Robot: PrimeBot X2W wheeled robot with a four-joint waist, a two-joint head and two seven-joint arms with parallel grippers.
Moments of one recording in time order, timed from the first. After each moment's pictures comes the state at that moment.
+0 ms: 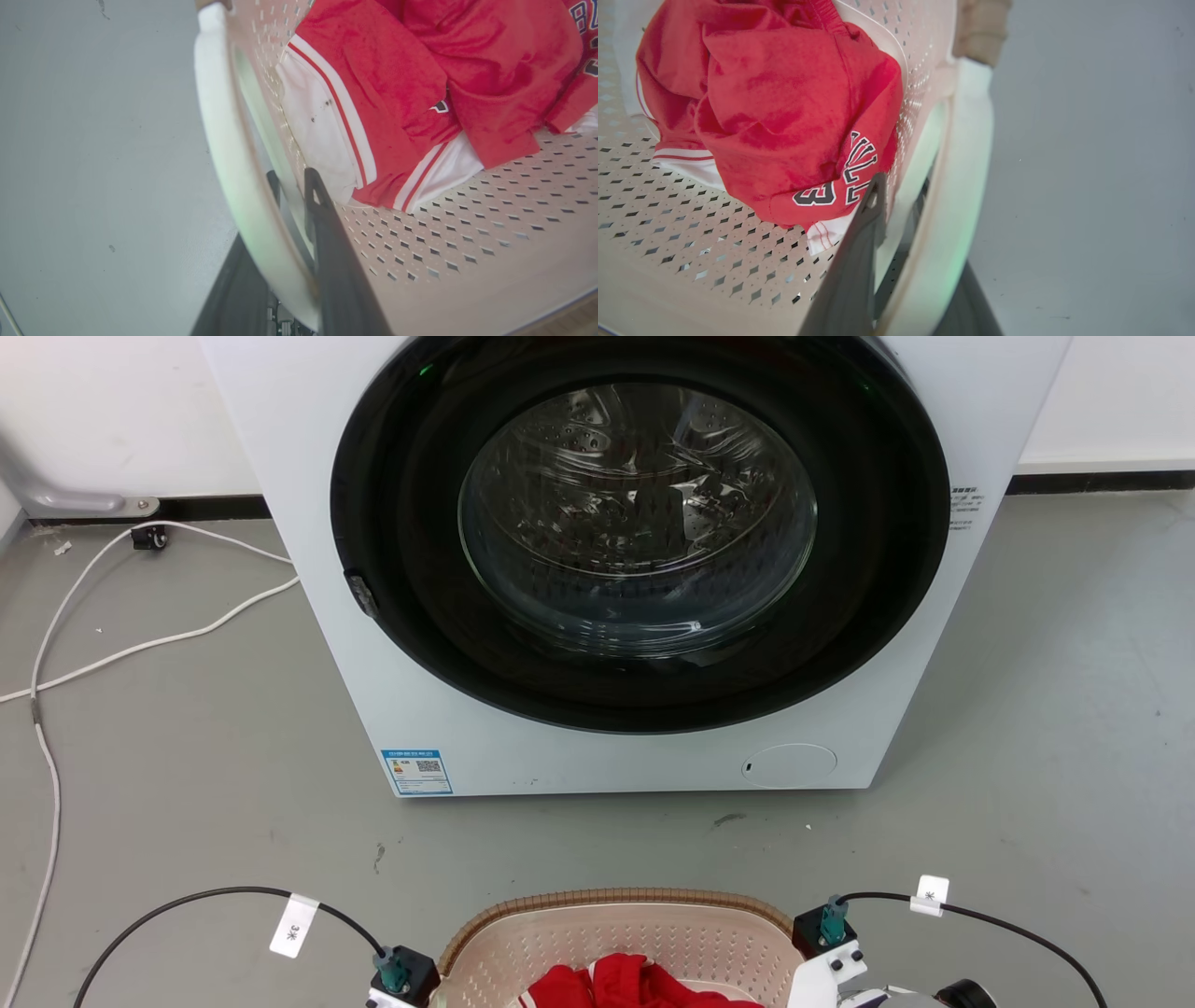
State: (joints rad) left arm -0.45 0.38 -1.28 0.96 -1.04 -0.13 0.16; right arm -0.50 -0.05 0.85 1.25 0.58 0.13 0.36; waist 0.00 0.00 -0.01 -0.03
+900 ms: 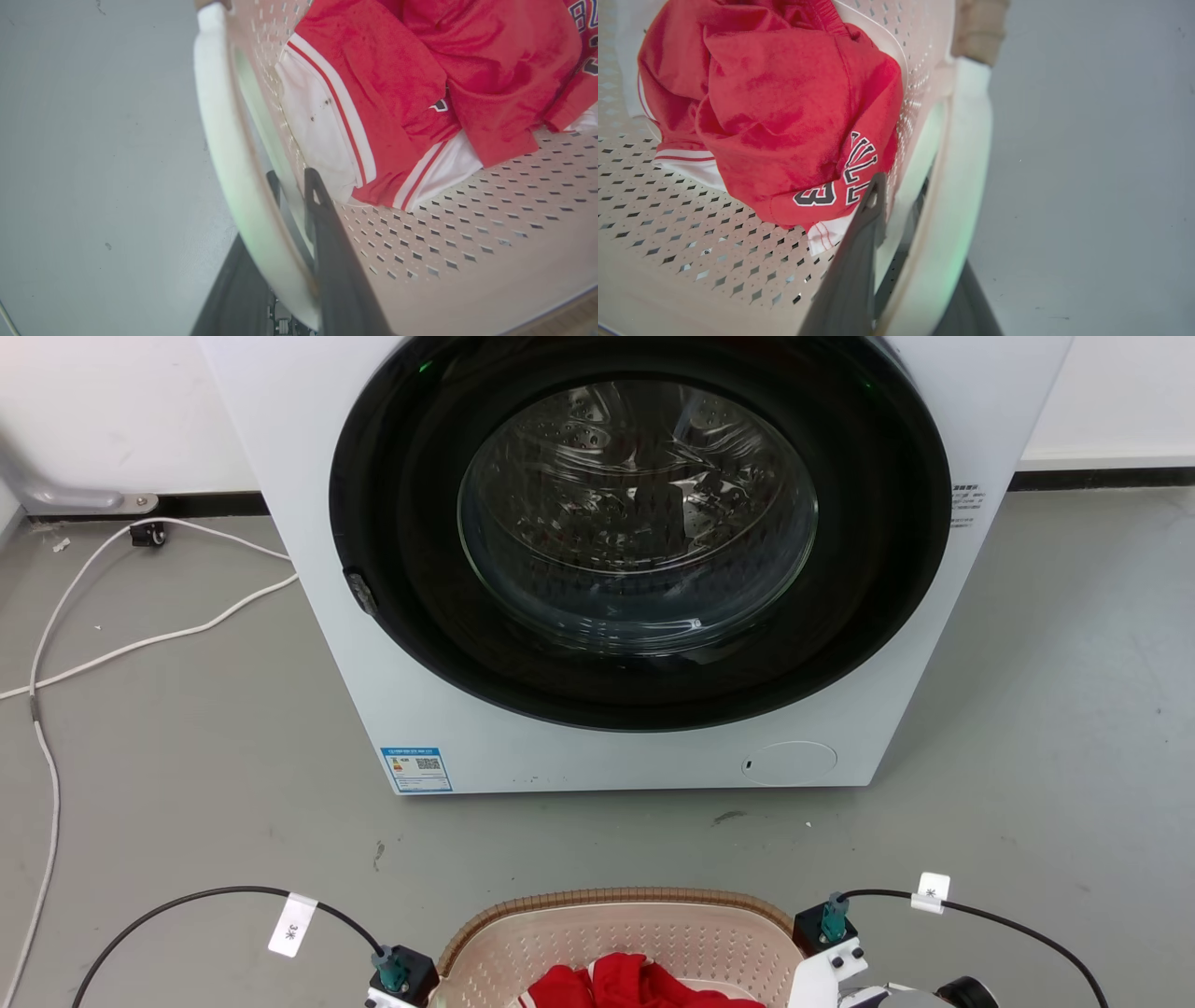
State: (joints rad) left arm -0.45 0.38 -1.28 0.95 -1.05 -0.13 0.16; right arm -0.51 -0.06 0.89 1.26 0.62 0.13 0.35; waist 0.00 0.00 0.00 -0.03
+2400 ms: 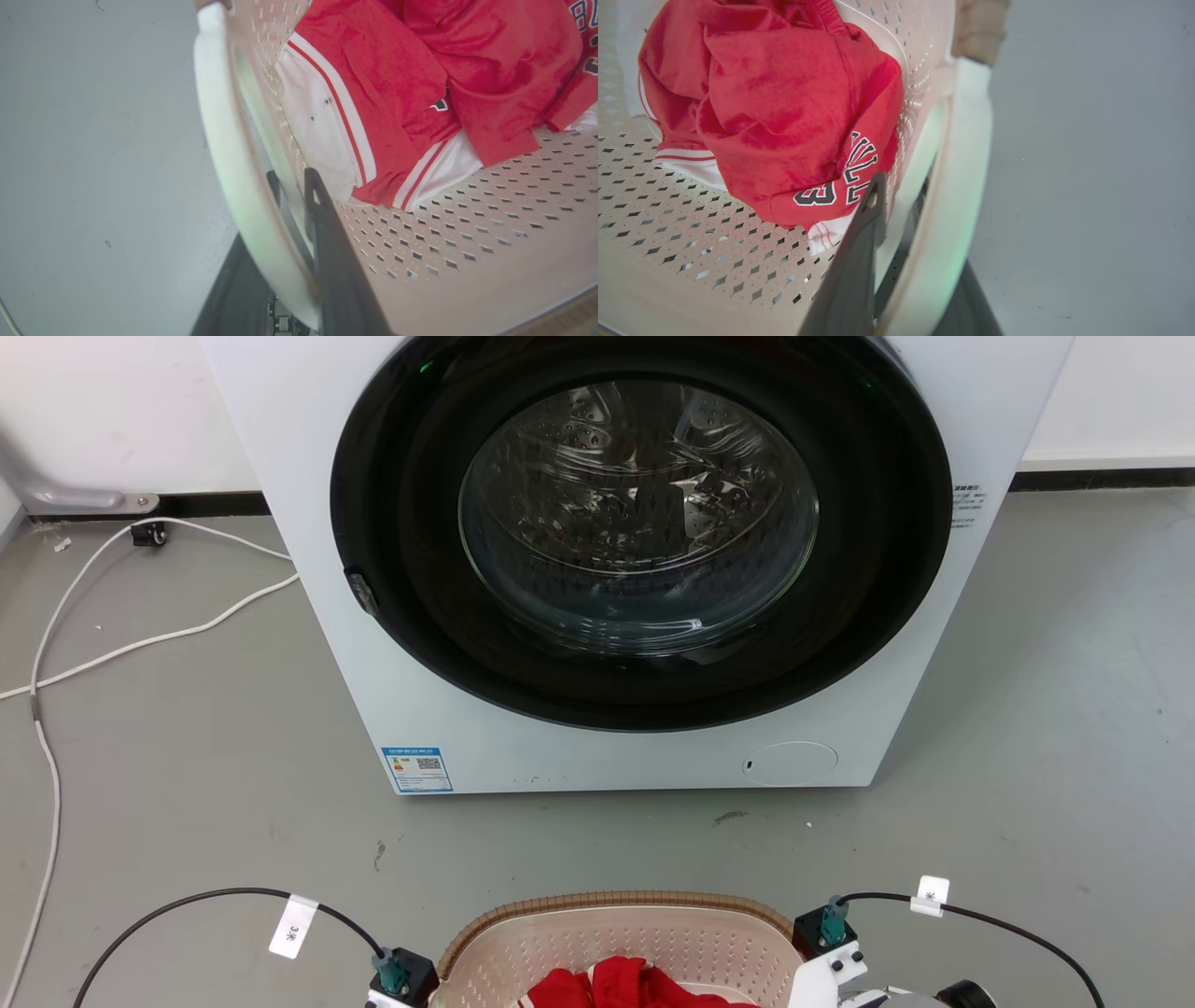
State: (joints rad) left arm -0.45 0.38 -1.28 0.96 -1.05 -0.13 0.17; right arm -0.51 -0.06 0.94 1.27 0.67 0.13 0.34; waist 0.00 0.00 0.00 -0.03
